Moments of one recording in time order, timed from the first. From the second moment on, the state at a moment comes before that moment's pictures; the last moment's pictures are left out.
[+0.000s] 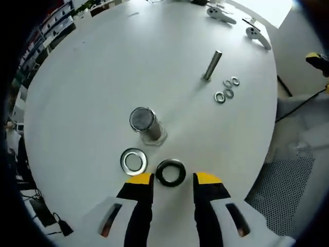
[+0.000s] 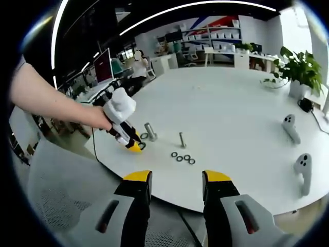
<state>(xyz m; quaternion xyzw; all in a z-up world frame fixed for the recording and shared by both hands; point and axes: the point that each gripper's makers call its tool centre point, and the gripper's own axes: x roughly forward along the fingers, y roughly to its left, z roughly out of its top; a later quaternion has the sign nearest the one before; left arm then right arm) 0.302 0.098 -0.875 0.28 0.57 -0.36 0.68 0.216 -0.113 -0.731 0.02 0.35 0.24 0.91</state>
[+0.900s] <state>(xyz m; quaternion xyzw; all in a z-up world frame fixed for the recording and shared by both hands) 0.307 0.095 -0.876 0.30 0.58 -0.35 0.67 0.217 -0.113 -0.731 0.02 0.35 0.24 0.91</state>
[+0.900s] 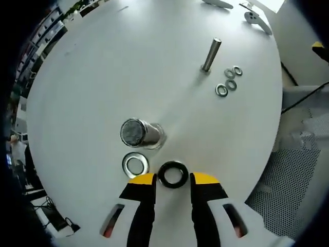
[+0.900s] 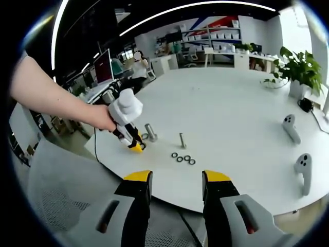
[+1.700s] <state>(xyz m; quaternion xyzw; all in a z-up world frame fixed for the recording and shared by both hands) 0.303 0.089 -0.877 0.29 0.59 -0.34 0.67 0.217 -0.113 -0.730 0.02 0.35 0.23 0.91</state>
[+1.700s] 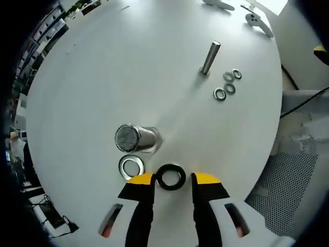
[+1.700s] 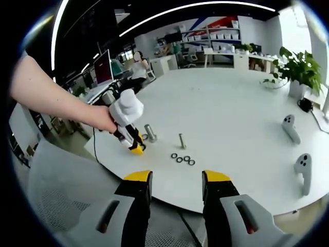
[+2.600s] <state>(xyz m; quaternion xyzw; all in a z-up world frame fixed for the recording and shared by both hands) 0.291 0.078 -0.874 0.29 0.56 -0.38 0.67 0.217 -0.114 -0.731 0.02 0.35 0.23 0.91</state>
